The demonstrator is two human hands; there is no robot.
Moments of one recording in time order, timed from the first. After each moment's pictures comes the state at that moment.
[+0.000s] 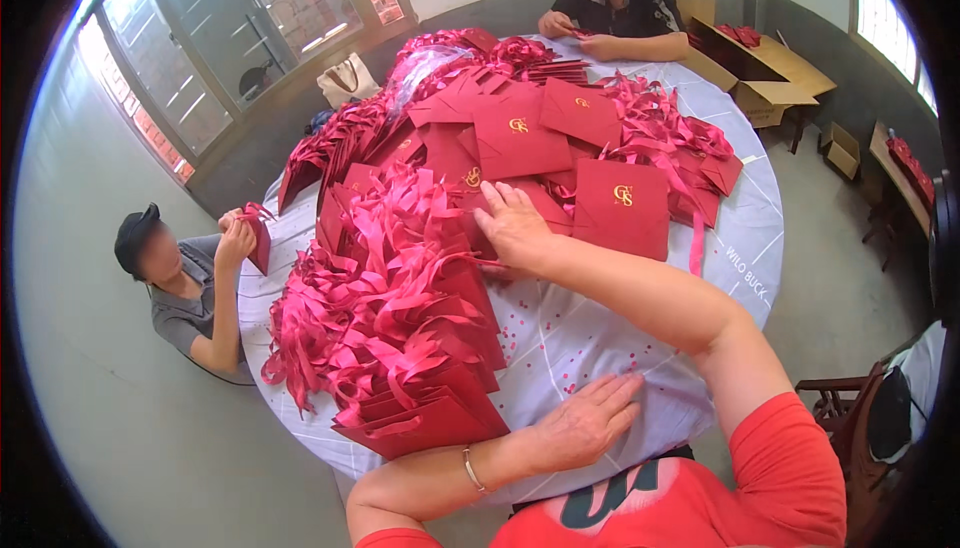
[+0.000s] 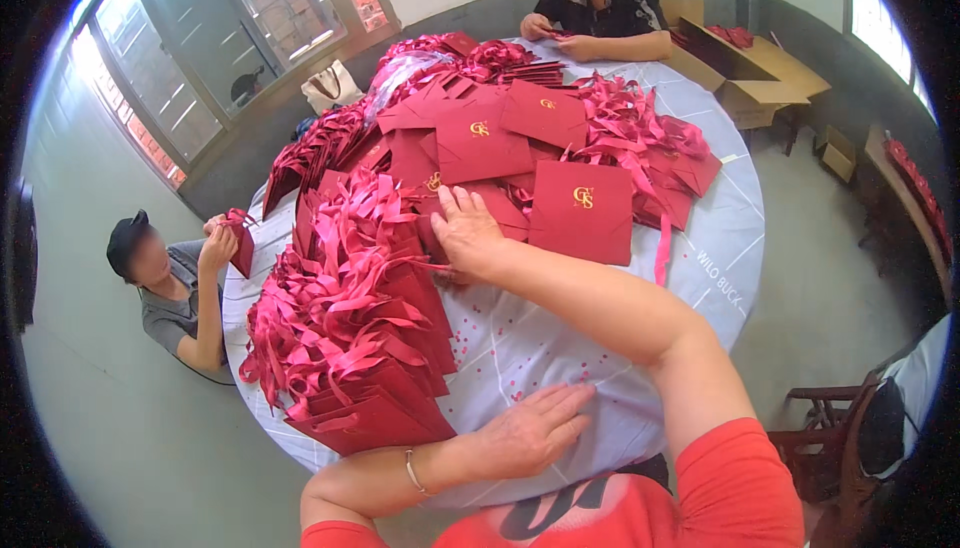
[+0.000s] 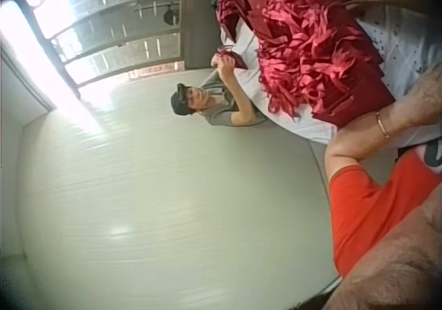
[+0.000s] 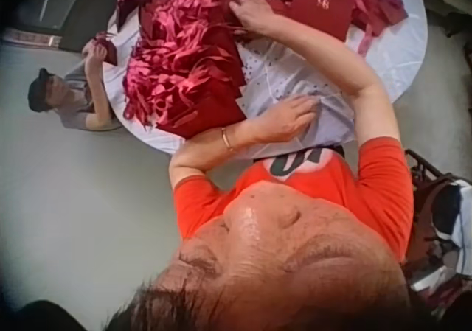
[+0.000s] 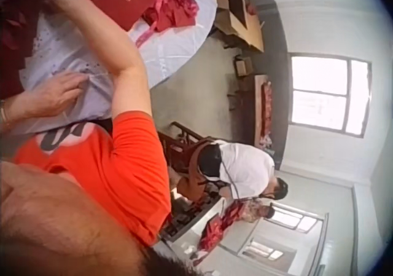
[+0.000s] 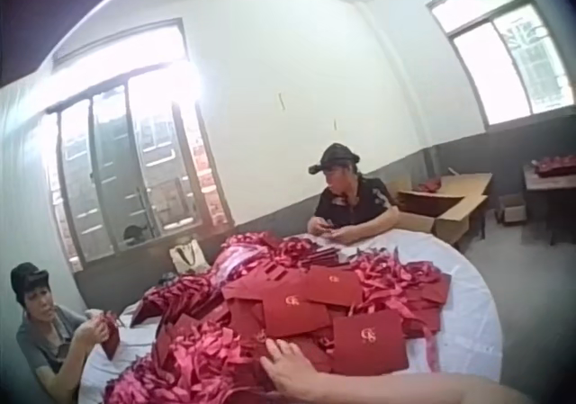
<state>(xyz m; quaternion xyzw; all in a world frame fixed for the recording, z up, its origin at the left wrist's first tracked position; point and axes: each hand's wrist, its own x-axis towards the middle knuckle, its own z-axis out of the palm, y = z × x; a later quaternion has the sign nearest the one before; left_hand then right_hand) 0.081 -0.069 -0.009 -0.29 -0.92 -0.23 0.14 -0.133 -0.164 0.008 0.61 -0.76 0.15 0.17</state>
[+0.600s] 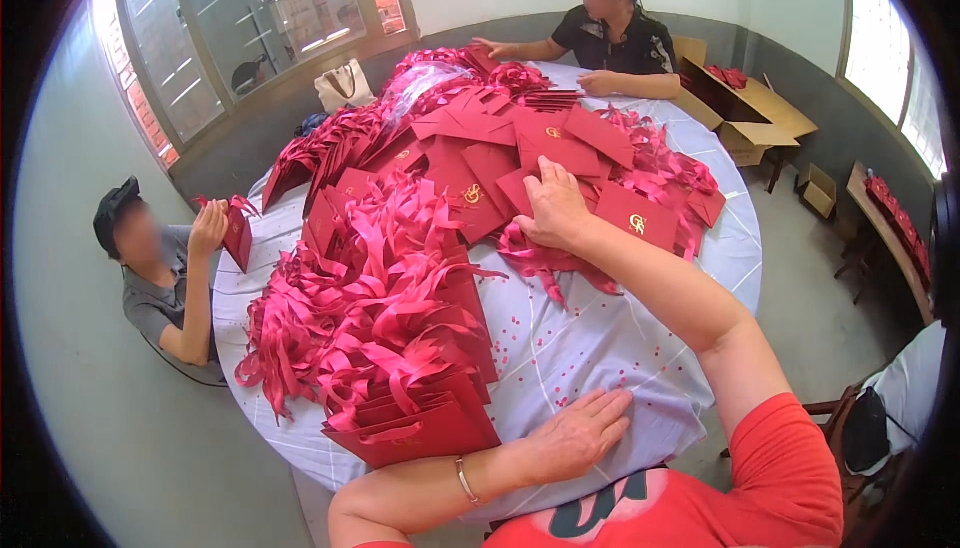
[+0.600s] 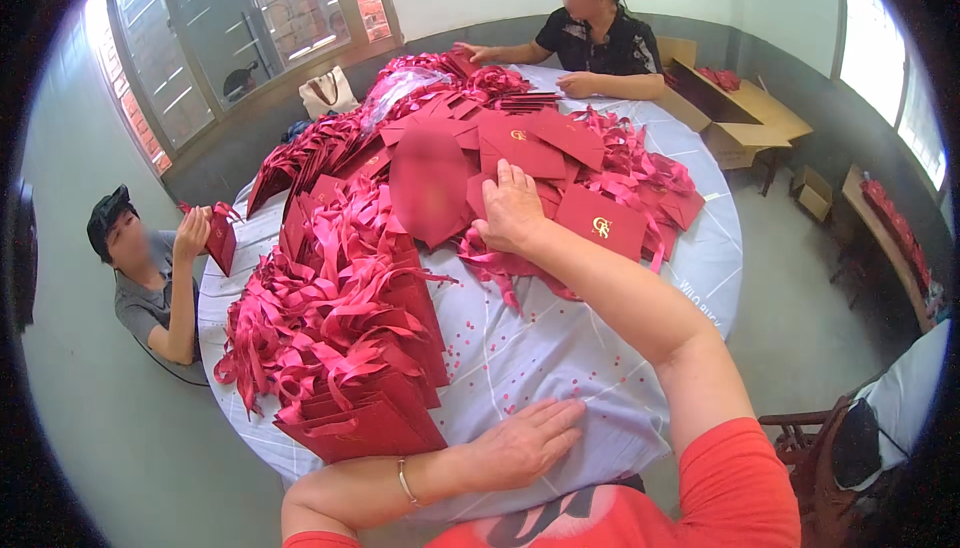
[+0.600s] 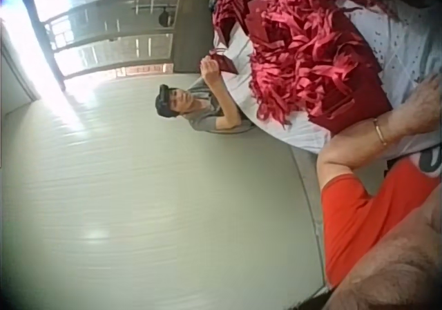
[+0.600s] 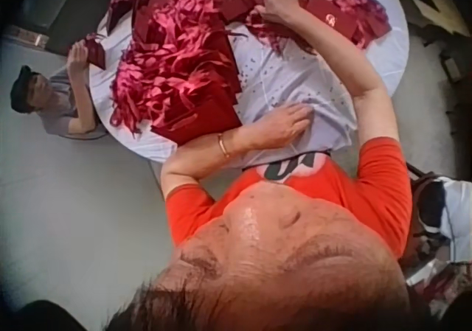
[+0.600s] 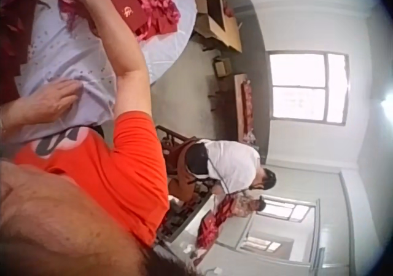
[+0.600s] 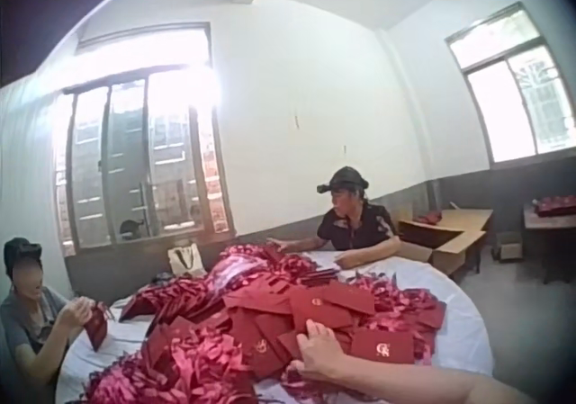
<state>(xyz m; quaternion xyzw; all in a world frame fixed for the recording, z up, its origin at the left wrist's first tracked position) 0.087 -0.074 -0.016 -0.31 -0.91 -0.23 0.15 -0.185 -0.146 0.042 0.48 -0.84 0.16 0.20</state>
